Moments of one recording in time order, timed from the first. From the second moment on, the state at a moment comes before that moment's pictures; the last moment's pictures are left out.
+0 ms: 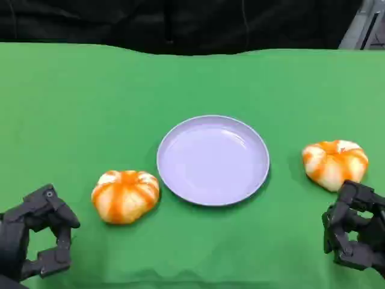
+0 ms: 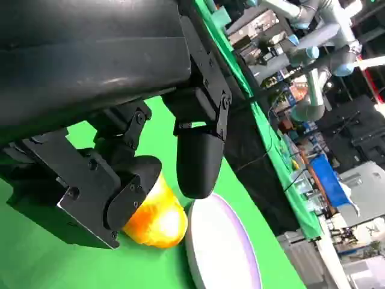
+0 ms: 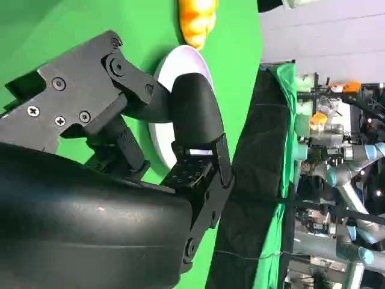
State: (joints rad) left arm -0.01 0.18 0.15 0.61 0.04 -0.89 -0.06; right arm 0.04 -0.07 -0.11 0.31 0.21 -0.45 0.39
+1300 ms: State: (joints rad) left arm 0.14 0.26 0.15 -0.20 0.74 -0.44 0.03; right arm 0.03 -0.07 -0.11 0.34 0.21 -0.47 0.39
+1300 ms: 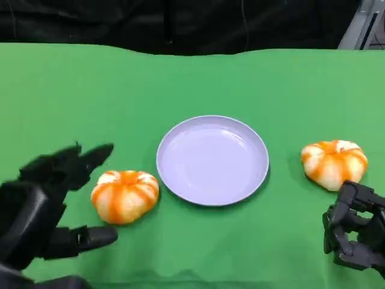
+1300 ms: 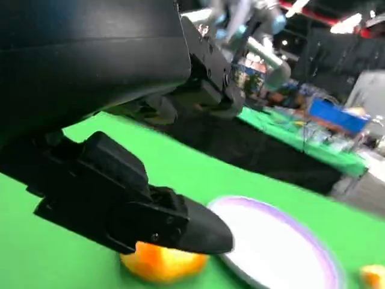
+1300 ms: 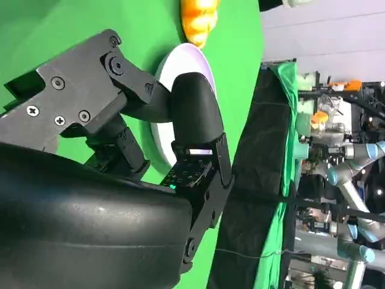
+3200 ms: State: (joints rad) left arm -0.34 0.41 -0.38 0.26 0.80 0.11 -0.33; right arm 0.04 -0.07 -0.09 0.30 0.20 -0.46 0.37
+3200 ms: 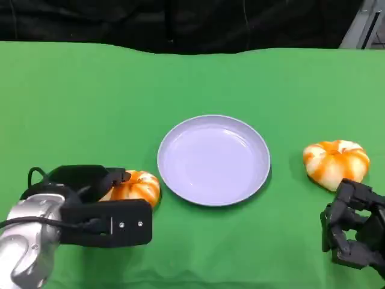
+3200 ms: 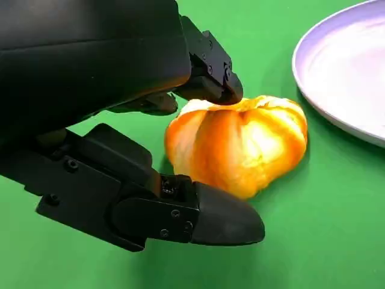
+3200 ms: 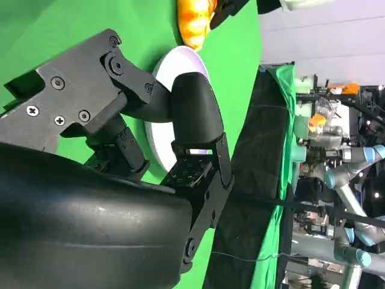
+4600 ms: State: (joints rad) left arm -0.30 0.31 -0.35 0.29 0.77 0.11 0.16; right arm 0.07 -0.07 -0.09 0.25 0.21 -0.43 0.37
